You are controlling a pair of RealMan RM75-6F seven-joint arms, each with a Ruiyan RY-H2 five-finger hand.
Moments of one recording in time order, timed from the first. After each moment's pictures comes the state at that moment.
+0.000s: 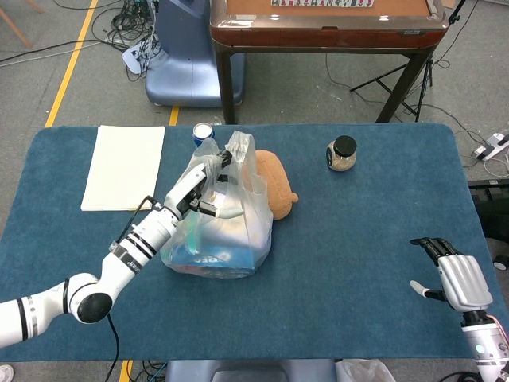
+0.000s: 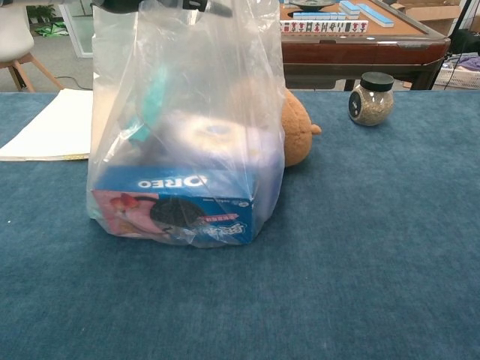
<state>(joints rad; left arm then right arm) -0.89 -1.23 -0.53 -1.78 1.01 0.68 -0.78 0.12 -1.10 0.03 -1.64 -1.52 1.39 0.04</state>
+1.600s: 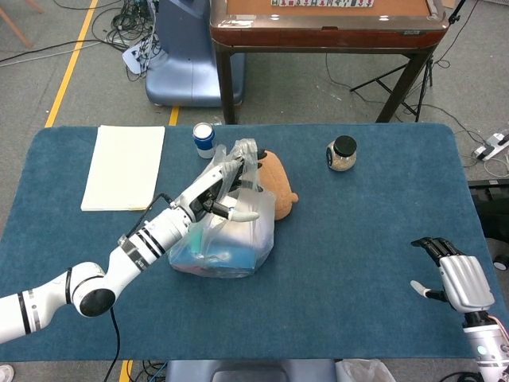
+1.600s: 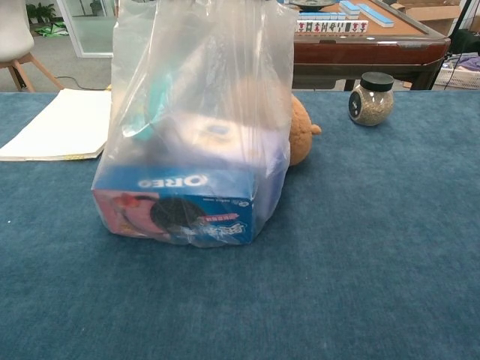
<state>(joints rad) -0.92 -1.24 -0.60 -1.76 1.12 0.55 -1.01 0.11 -1.09 0.03 -1.65 -1.53 1.41 0.04</state>
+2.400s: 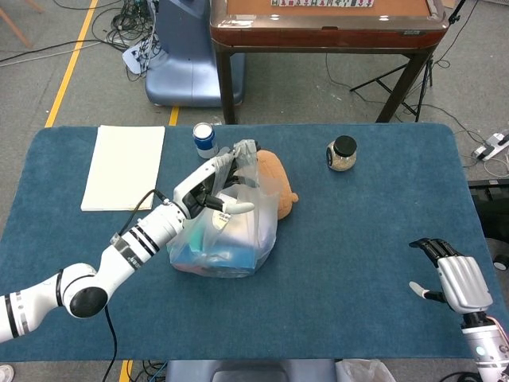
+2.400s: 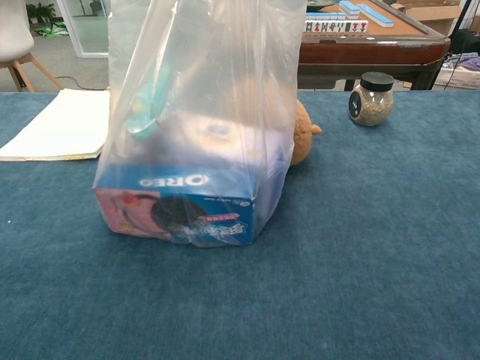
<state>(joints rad) -0.91 -1.17 -0.65 -1.82 0.99 0.52 -1.02 0.11 -1.09 0.02 -1.65 -1.53 1.41 0.04</state>
